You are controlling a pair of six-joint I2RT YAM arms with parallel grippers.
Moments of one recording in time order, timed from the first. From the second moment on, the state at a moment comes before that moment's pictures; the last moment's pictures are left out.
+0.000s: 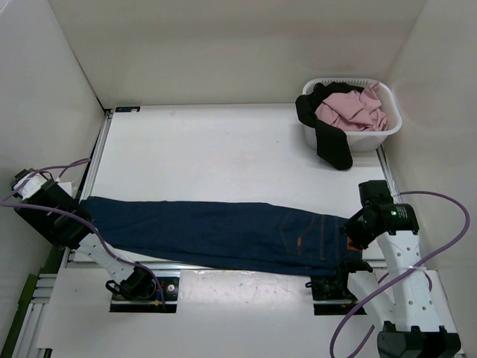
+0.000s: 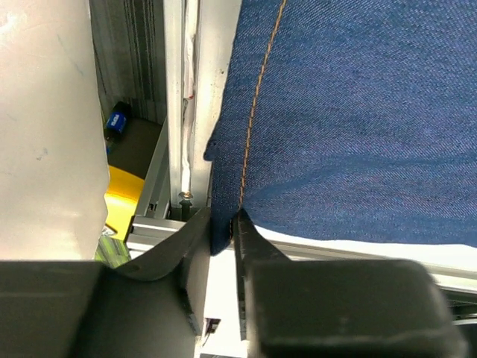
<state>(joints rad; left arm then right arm) 0.89 1.89 1.36 -0.97 -0.08 0.77 0.06 0.76 0.86 -1.39 0.15 0.92</state>
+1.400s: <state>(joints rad) 0.60 1.78 1.13 -0.93 -0.05 0.67 0.15 1.57 1.16 -0.83 0.44 0.70</state>
